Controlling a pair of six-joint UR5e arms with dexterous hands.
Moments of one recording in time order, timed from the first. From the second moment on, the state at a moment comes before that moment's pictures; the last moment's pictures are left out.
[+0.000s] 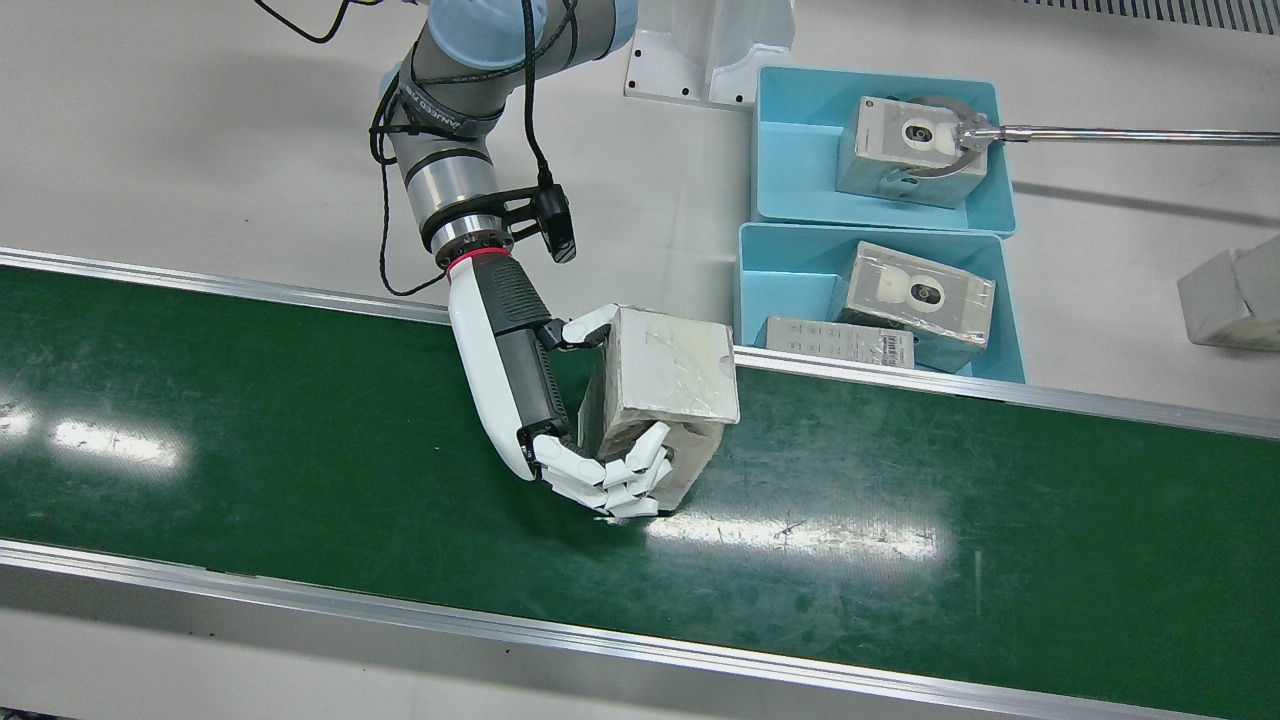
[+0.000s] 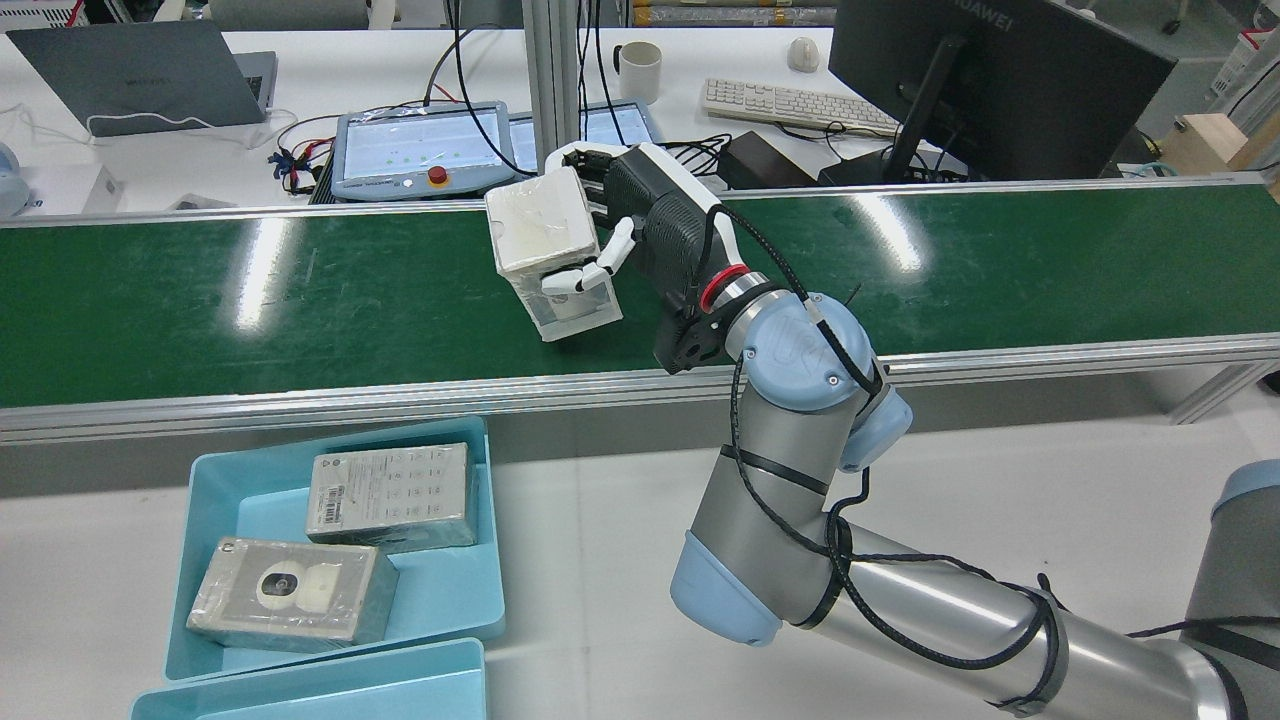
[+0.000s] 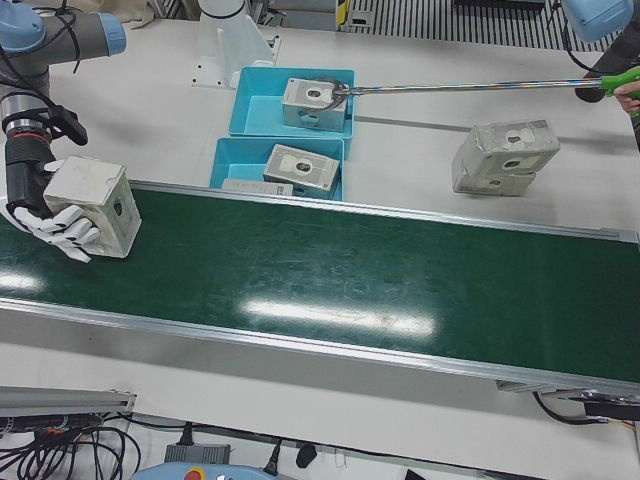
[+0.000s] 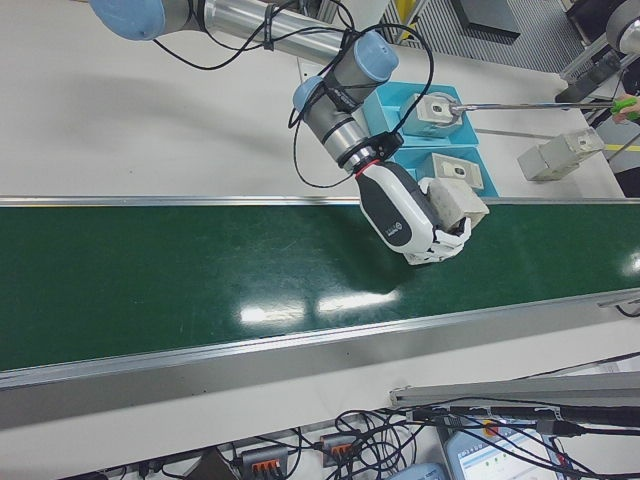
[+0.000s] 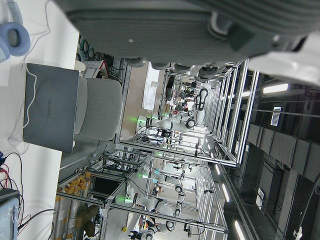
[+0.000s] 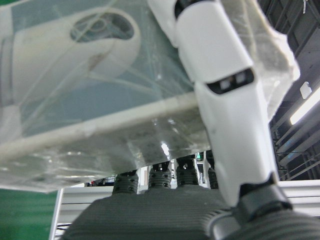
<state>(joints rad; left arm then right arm) -1.81 -1.79 -1.75 0.44 1.92 -0.15 0.68 -0.75 1.68 -3.65 -1.09 -0.22</state>
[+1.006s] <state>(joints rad) -1.81 -1.79 -1.75 0.44 1.92 -0.15 0.42 -0.54 1.62 -3.64 -1.04 -0.41</state>
